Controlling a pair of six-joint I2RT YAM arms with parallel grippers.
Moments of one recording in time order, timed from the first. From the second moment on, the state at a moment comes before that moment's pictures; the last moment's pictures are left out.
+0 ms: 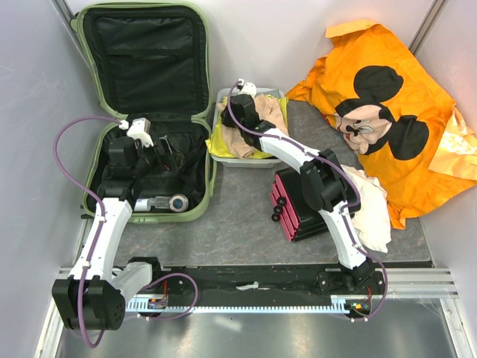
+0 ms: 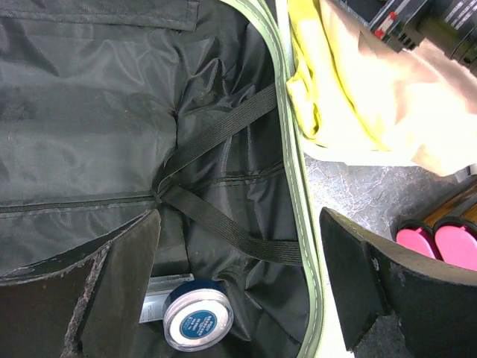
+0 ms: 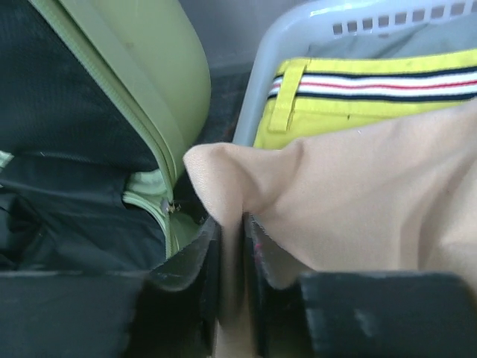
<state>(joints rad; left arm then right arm) -0.01 1.02 0.88 -0.31 0.26 -0.25 0.63 2.35 2.03 0.01 0.23 0.57</state>
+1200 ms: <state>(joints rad) -0.01 1.04 0.88 -0.31 0.26 -0.25 0.61 2.38 1.96 0.31 0.55 0.82</state>
